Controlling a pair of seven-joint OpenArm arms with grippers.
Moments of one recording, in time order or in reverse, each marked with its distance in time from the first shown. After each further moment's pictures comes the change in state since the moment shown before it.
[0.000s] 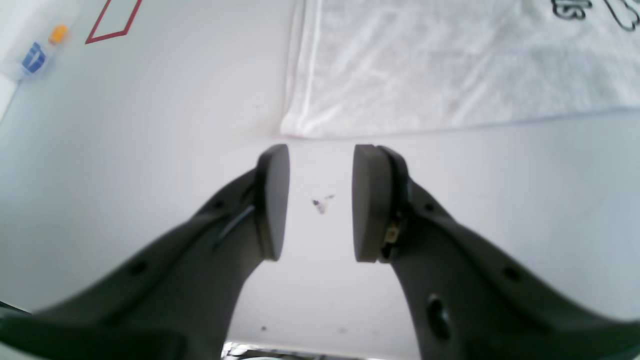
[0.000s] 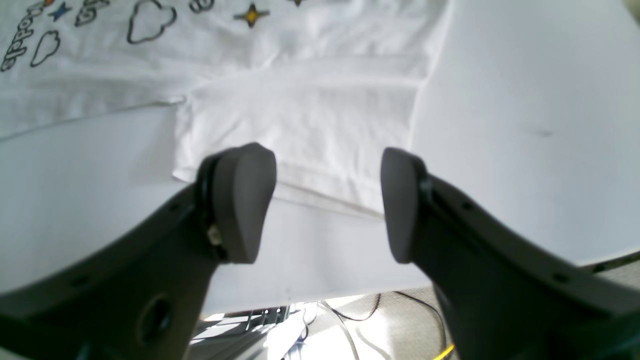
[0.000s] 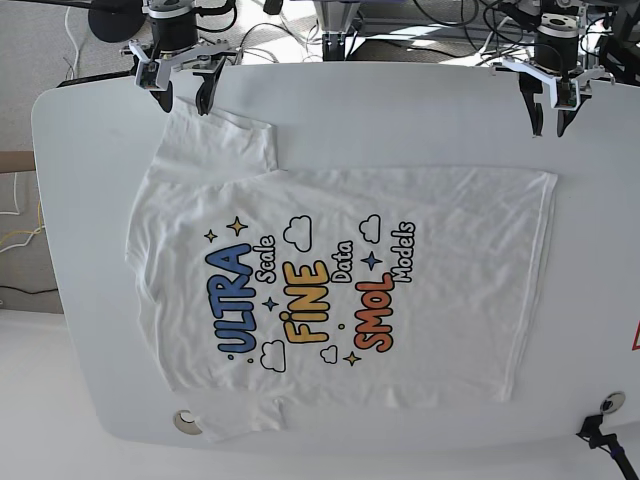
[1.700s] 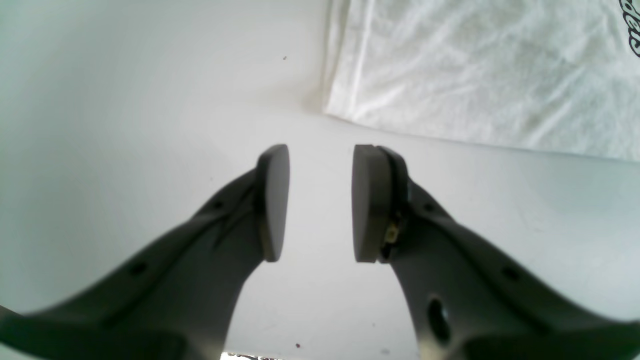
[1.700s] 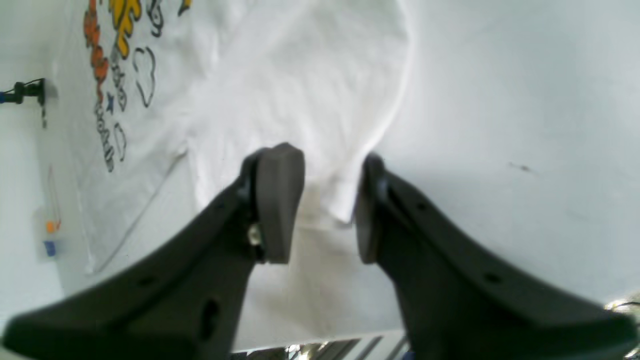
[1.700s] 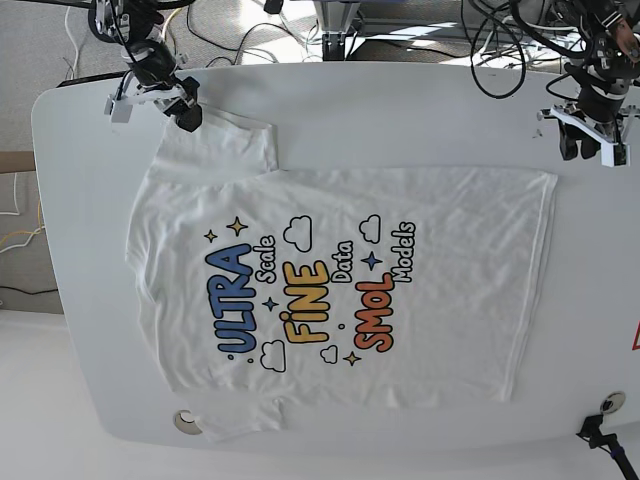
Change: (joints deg) left arm -23.3 -1.1 -21.2 -6.3 -17.8 -22.9 44.1; right arm 12.2 8.2 6.8 -14.3 47.3 2.2 -23.7
